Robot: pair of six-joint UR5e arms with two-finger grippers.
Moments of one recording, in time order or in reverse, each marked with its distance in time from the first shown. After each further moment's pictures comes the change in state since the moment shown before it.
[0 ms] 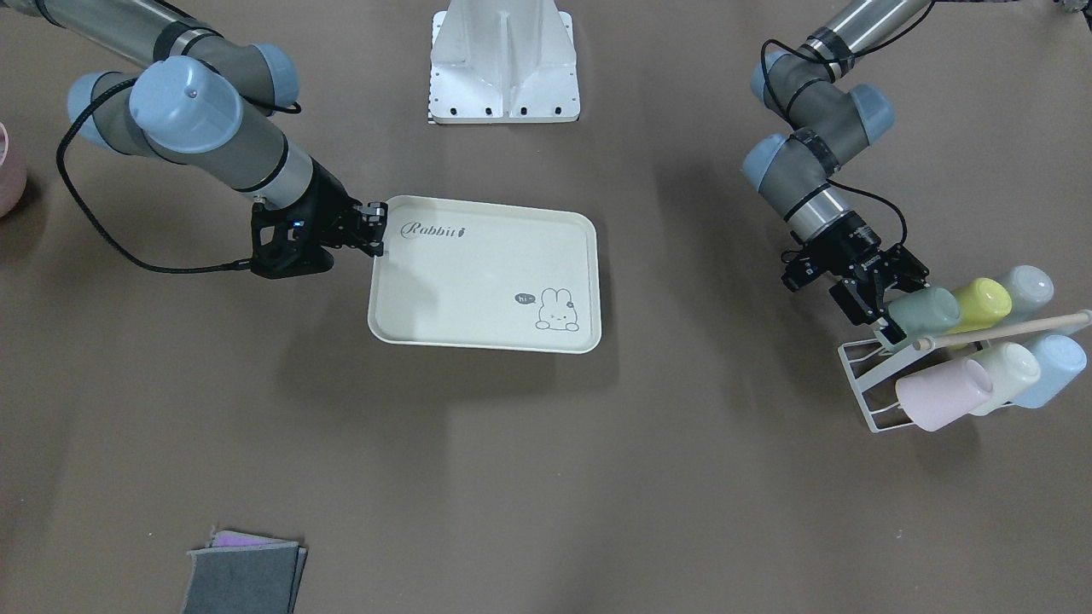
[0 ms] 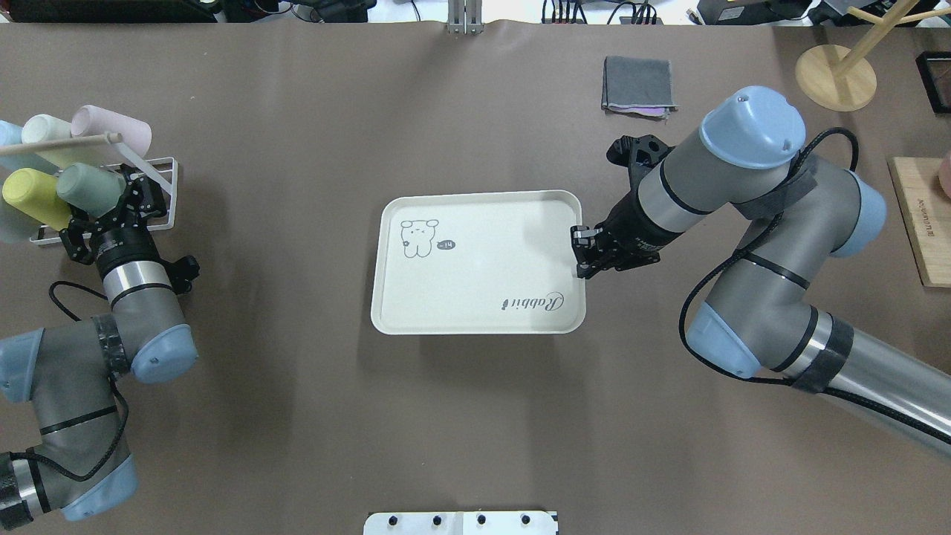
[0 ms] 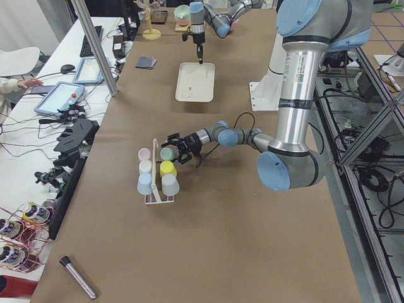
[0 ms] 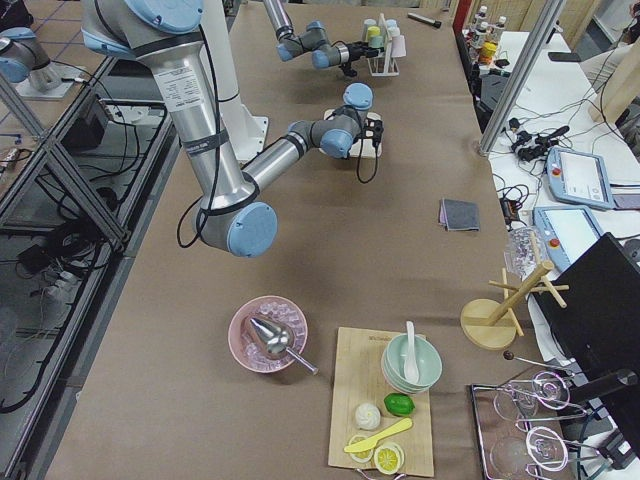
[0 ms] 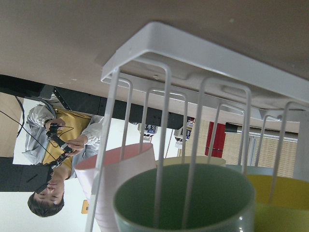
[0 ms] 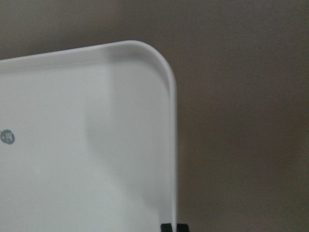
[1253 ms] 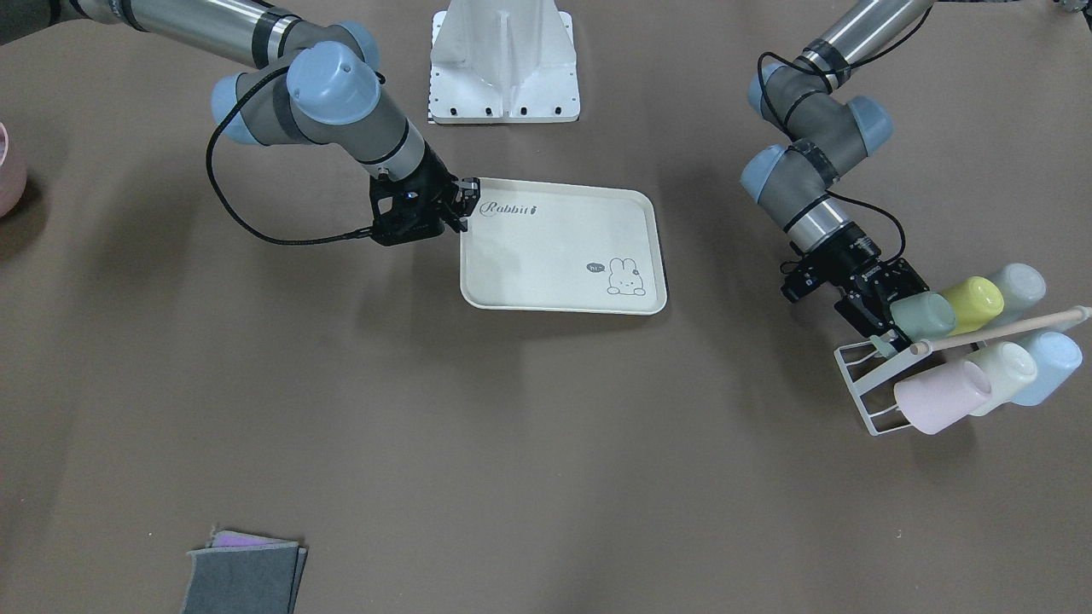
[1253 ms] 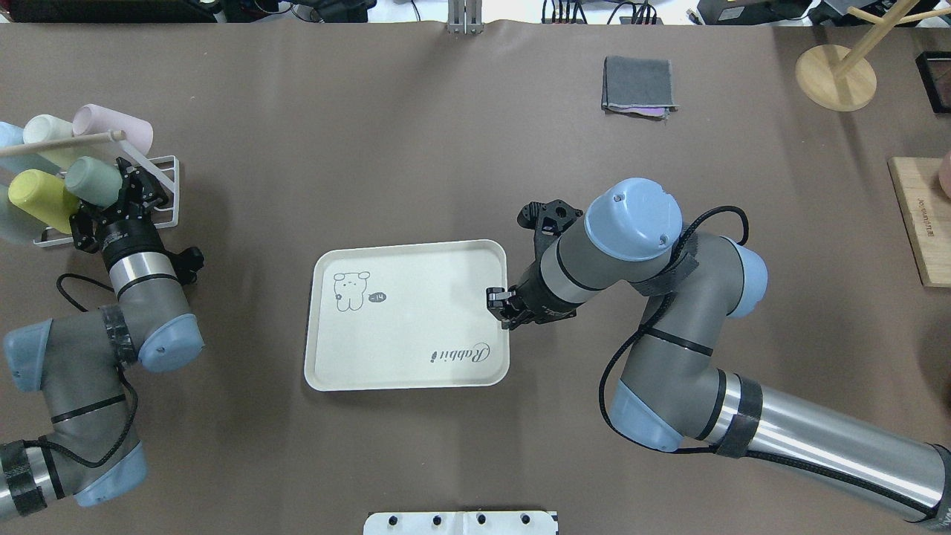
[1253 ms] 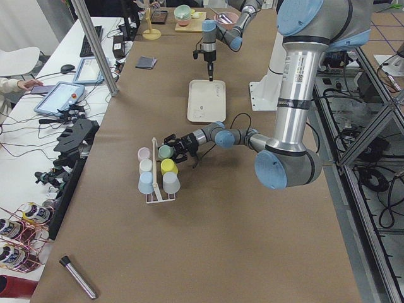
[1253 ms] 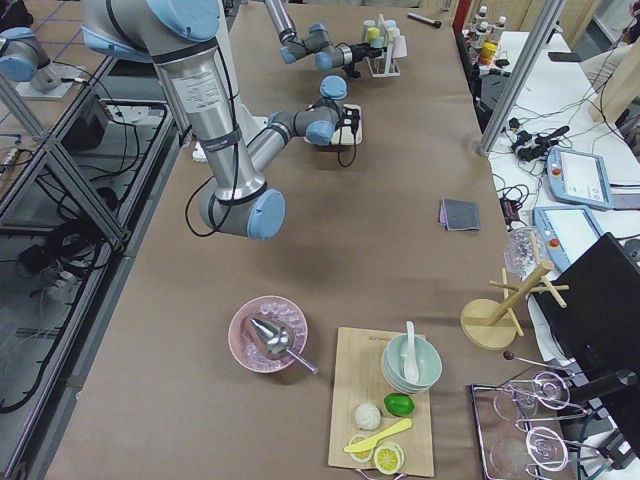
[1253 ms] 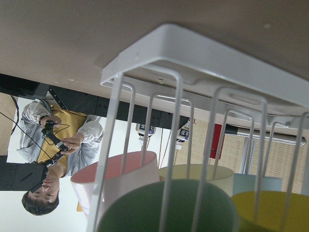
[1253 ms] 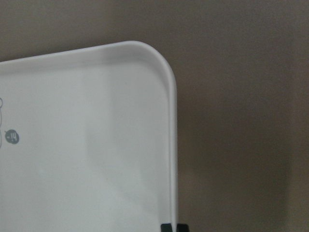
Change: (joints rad) left arm -0.017 -0.023 0.029 -0.026 -0.001 0.002; right arm -0.176 0.100 -0.063 0.034 -0.160 0.077
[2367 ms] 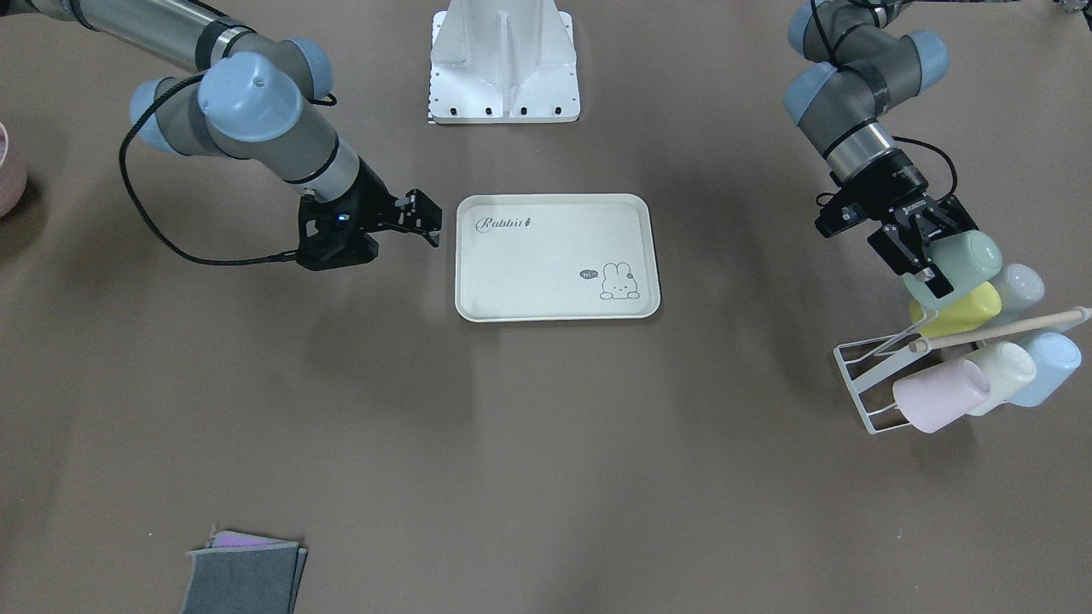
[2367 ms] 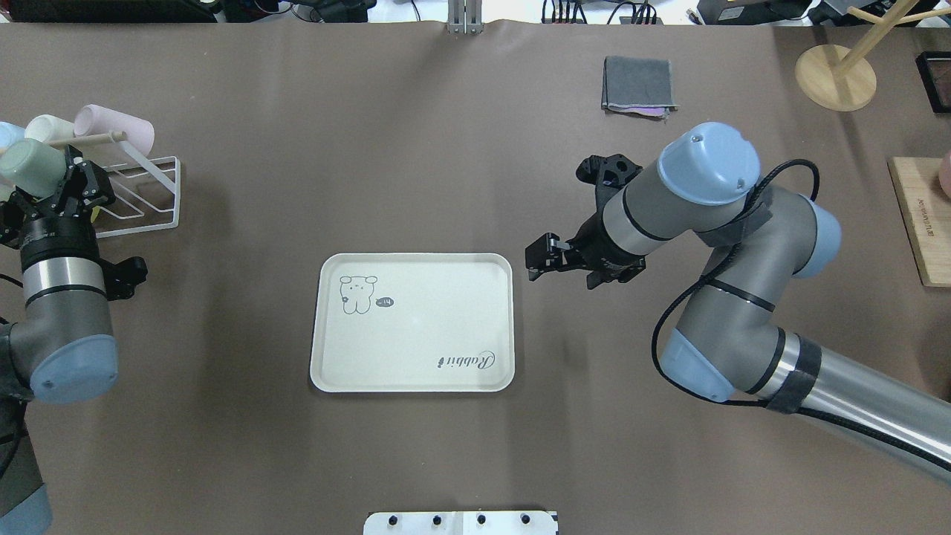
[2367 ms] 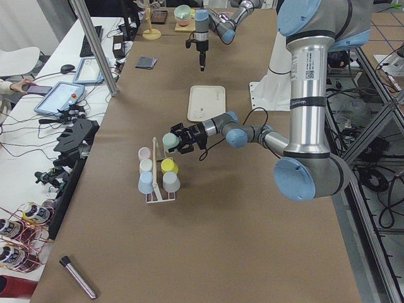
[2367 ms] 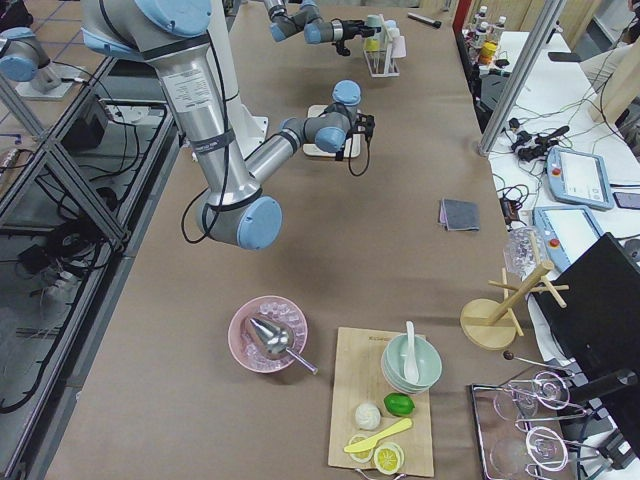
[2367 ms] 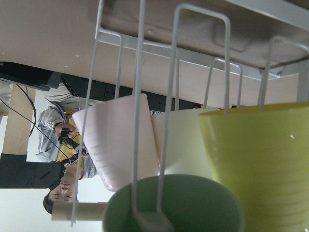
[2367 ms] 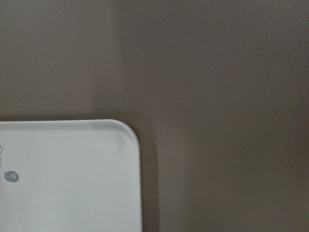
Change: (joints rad) left arm 0.005 0.237 -0.308 -0.263 0.010 0.400; right arm 0.159 -0.094 0.054 -0.009 0.097 -0.076
